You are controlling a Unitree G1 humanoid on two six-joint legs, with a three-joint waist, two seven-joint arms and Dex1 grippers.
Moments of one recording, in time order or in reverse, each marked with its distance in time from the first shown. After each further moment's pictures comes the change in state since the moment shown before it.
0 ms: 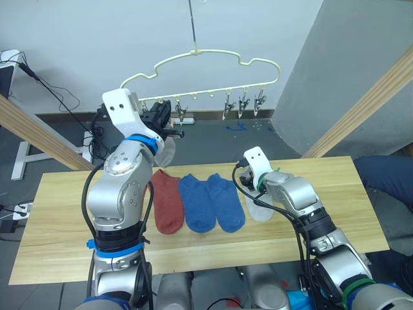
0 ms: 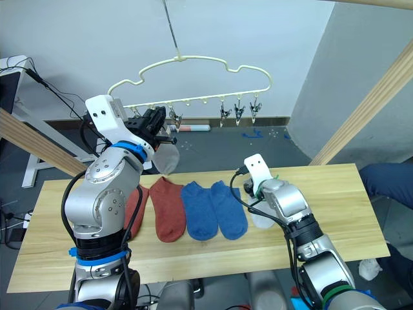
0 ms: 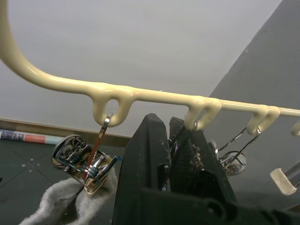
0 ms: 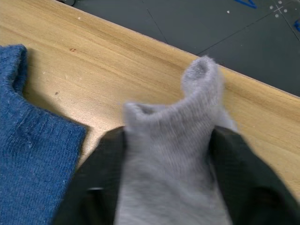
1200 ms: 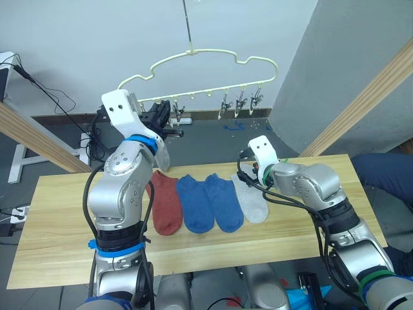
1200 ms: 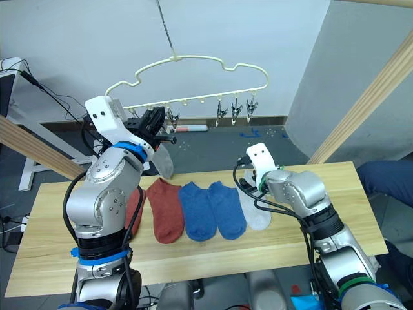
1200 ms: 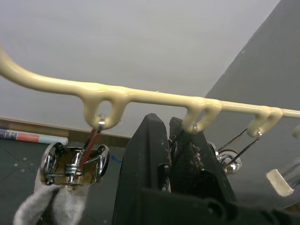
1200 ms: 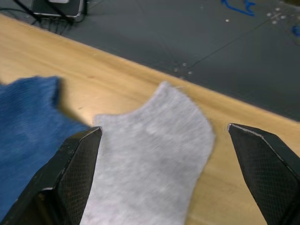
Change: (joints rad) left arm 0.000 -0.014 0.006 0.011 -0.003 -0.015 -0.002; right arm -0.074 -0.153 0.044 -0.166 0.381 0.136 -0.196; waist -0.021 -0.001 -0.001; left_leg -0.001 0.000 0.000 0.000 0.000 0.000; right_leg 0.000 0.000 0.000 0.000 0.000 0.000
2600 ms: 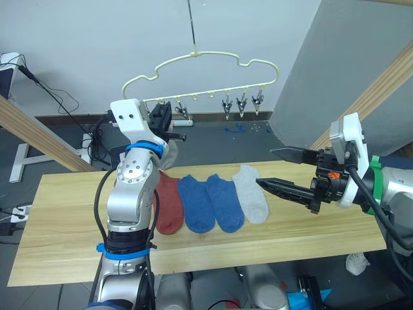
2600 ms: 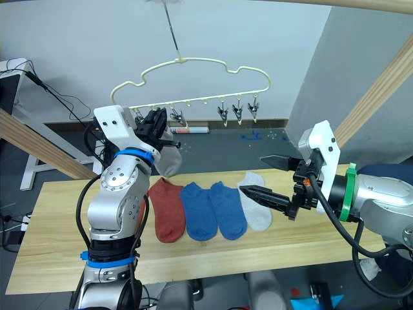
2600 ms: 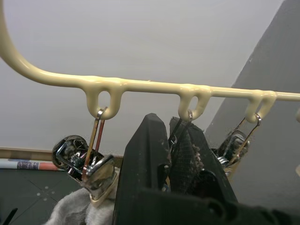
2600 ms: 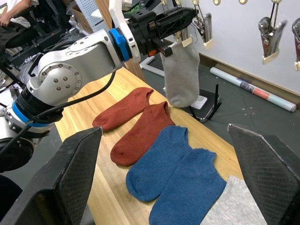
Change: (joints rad) left arm 0.056 -0.012 -0.080 0.105 0.158 -0.270 0.004; right arm 0.373 -0.616 -0.551 -0.732 0.912 -0.173 0.347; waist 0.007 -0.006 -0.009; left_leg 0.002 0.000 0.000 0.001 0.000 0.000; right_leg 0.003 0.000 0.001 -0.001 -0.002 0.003
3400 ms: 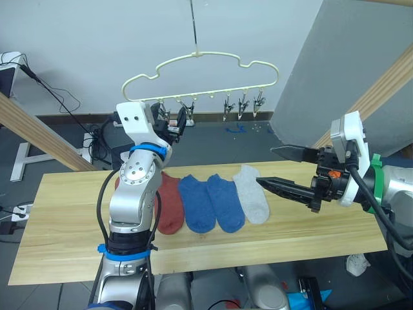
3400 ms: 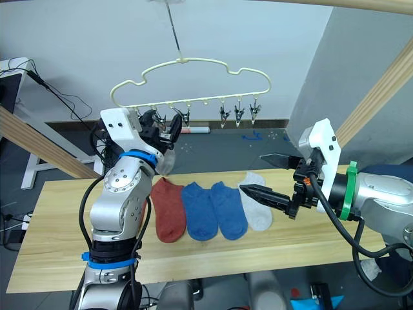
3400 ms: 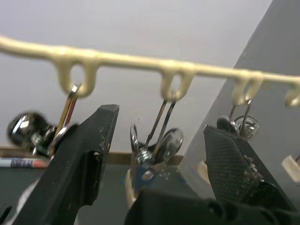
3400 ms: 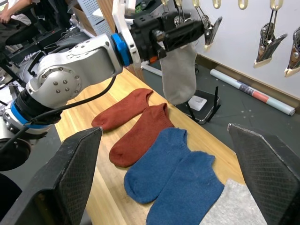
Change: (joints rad) left arm 0.006 -0.001 -0.025 0.001 0.001 -0.005 -0.016; right arm -0.008 0.000 -0.006 0.000 -0.008 0.001 0.006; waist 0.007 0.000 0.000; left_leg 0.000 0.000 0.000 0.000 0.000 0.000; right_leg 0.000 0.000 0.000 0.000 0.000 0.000
